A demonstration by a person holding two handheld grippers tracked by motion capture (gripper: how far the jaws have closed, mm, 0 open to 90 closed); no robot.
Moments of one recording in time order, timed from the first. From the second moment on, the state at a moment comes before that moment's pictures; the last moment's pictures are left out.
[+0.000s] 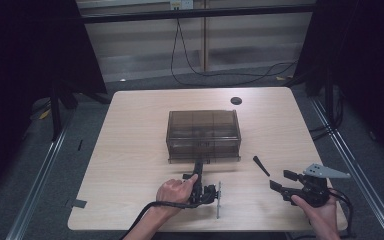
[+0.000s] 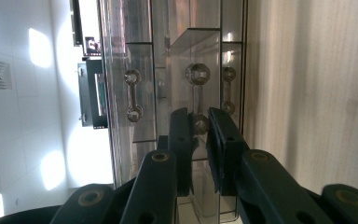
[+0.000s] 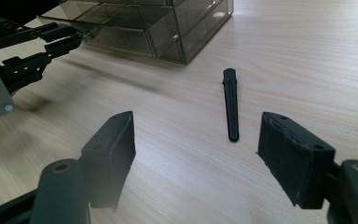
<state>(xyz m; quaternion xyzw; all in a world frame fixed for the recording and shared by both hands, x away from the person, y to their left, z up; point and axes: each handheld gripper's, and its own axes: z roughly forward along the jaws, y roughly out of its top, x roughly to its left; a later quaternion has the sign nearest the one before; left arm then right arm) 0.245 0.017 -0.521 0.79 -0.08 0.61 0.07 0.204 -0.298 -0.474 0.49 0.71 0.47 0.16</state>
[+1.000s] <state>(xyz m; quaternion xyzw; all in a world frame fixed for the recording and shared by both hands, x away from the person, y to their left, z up) 0.236 0.024 -0.520 0.79 -0.09 0.60 0.08 0.204 -0.298 -0.474 0.49 0.72 0.47 0.16</state>
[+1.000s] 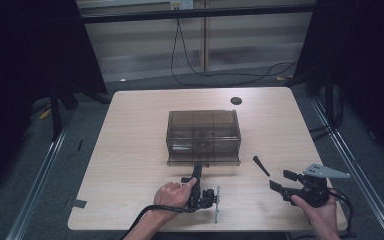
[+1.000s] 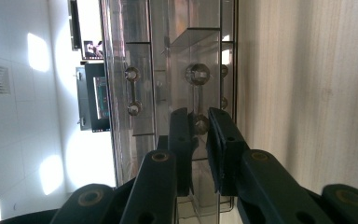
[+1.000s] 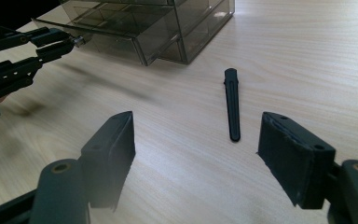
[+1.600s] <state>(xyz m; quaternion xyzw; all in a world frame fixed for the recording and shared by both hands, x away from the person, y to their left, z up) 0.228 0.025 -0.518 0.79 -0.09 0.60 0.08 0.204 -0.298 -0.474 0.49 0.72 0.47 0.16</state>
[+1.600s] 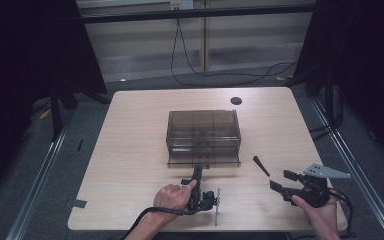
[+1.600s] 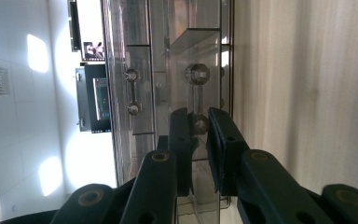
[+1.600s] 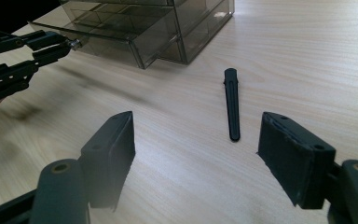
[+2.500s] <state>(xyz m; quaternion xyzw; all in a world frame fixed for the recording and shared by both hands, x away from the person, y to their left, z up) 0.218 0.024 -0.519 0.79 -0.11 0.60 0.07 0.204 -0.298 -0.474 0.49 0.72 0.47 0.16</state>
